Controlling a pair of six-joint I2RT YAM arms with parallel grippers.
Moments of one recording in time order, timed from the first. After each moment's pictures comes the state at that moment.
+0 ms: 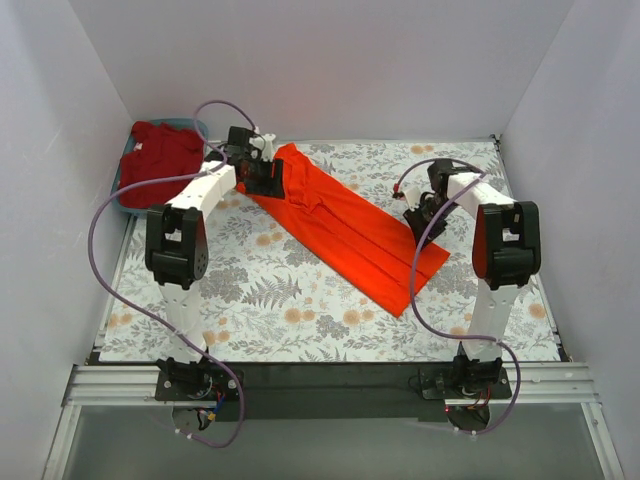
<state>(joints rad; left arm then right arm) -0.19 2.08 1.75 -0.58 0.34 -0.01 0.11 1.99 1.48 -0.97 -0.36 -0.65</state>
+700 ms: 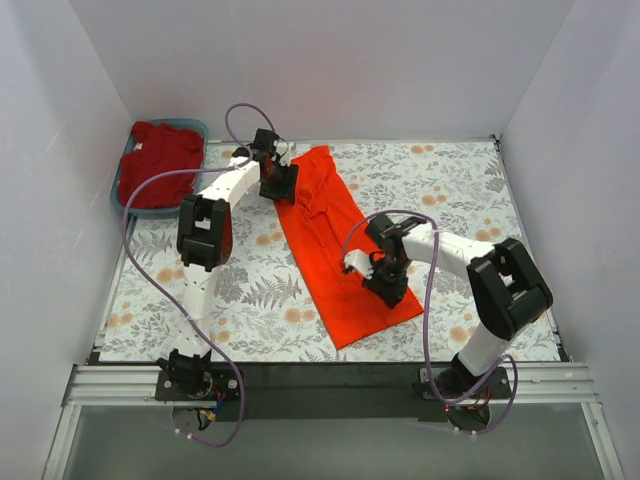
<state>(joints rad) -0.28 2.38 2.02 -0.70 0.22 -0.04 0.56 1.69 1.03 -0.92 -0.27 -0.68</state>
